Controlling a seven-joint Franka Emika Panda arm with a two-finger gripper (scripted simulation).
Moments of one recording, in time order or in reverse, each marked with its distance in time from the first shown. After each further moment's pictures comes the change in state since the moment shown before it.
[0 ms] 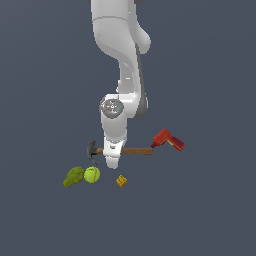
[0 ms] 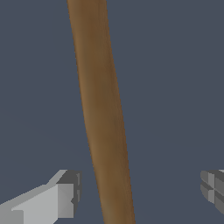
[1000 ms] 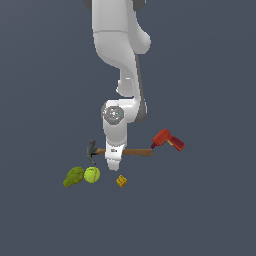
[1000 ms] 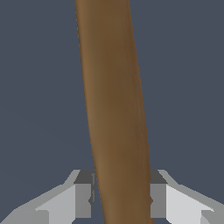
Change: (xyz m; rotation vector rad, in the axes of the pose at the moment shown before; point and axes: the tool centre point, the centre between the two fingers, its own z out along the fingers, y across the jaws) arm 0.001 -0.005 0.031 0.010 -0.002 -0.006
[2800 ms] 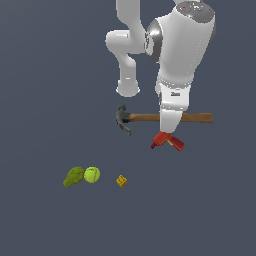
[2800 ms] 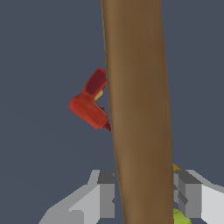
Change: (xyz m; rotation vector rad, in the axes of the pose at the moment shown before) arm 0.164 -0.039 -0.252 -0.001 0.001 -0.006
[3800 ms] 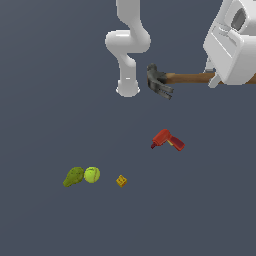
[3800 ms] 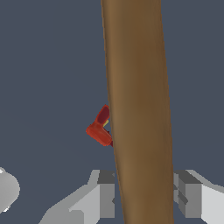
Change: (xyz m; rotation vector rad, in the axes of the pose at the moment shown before) arm 0.092 -0.013 -0.152 -0.006 0.001 0.008
